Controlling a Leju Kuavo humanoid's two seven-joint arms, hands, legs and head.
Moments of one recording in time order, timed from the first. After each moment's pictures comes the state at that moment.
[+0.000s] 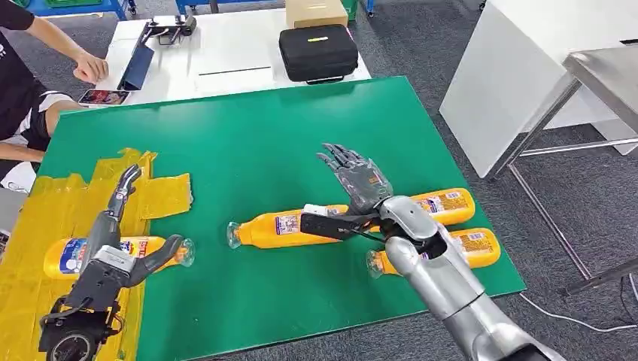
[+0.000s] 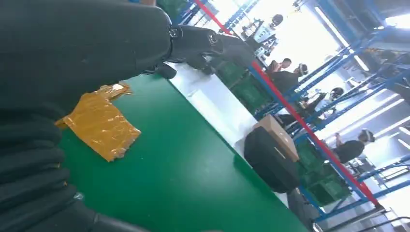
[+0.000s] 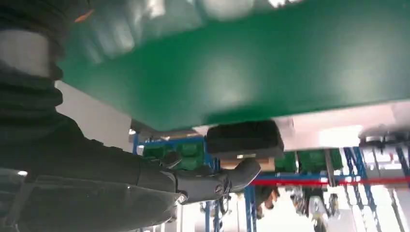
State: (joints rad) left arm 0.00 0.14 -0.18 -1.84 -0.48 0.08 -0.26; right arm -0.47 -0.15 0.56 -1.36 0.95 0.03 -0.01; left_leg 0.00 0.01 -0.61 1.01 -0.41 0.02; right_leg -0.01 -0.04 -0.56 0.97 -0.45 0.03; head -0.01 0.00
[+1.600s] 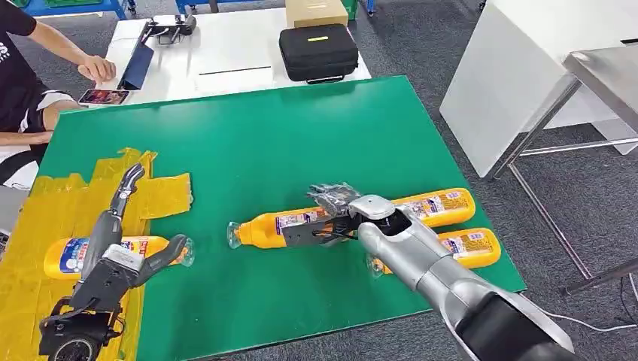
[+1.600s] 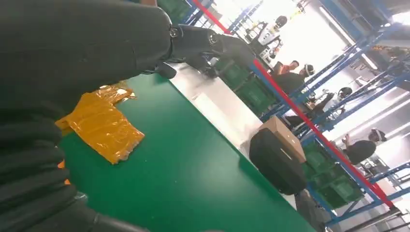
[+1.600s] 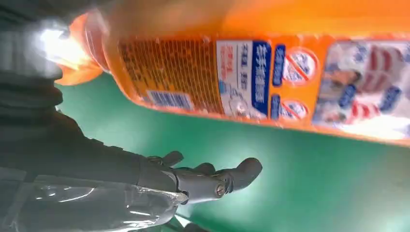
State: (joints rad) left arm 0.01 0.11 -0.19 -1.88 -0.55 0.07 -0.20; right arm -0.69 -0.08 0.82 -0.92 0.86 0.27 0.08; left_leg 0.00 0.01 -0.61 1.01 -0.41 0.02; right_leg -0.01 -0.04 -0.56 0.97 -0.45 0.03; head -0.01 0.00
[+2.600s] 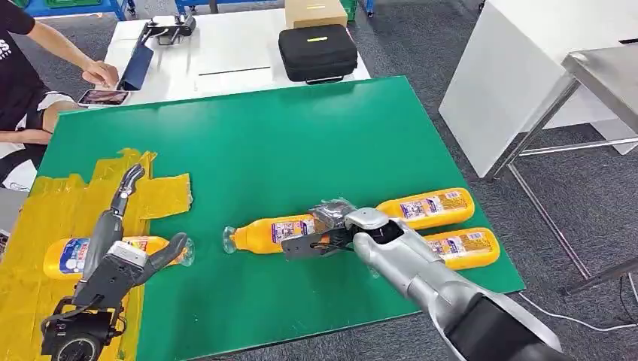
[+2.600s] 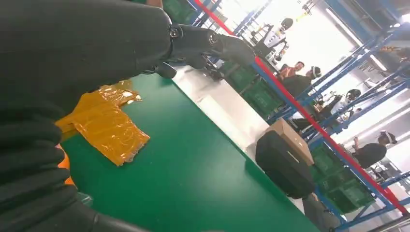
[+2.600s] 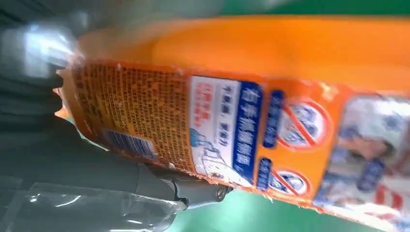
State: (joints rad) left arm 0.01 0.09 -0.18 -1.88 -0.58 0.08 -0.18; right arm -0.69 -0.02 0.85 -0.76 0.87 0.23 0.04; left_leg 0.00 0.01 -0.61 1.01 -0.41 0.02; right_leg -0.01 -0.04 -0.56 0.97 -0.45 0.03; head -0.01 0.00
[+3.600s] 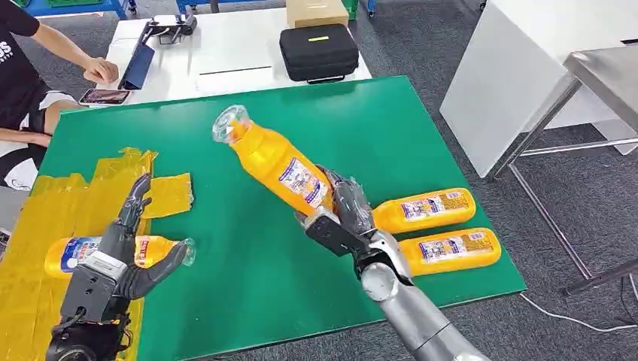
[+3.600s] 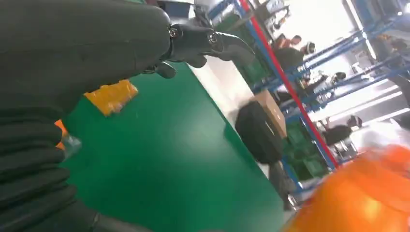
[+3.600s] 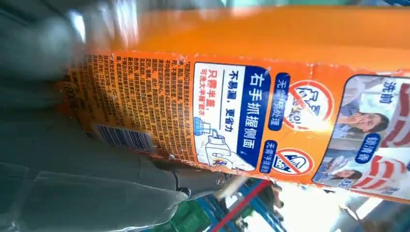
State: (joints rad) left arm 0.06 0.06 -0.19 -1.91 -0.34 0.00 -0.20; right arm -0.30 0.00 0.53 -1.29 0.44 -0.44 -0.28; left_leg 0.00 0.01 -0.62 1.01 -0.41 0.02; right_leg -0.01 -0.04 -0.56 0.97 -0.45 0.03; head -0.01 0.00
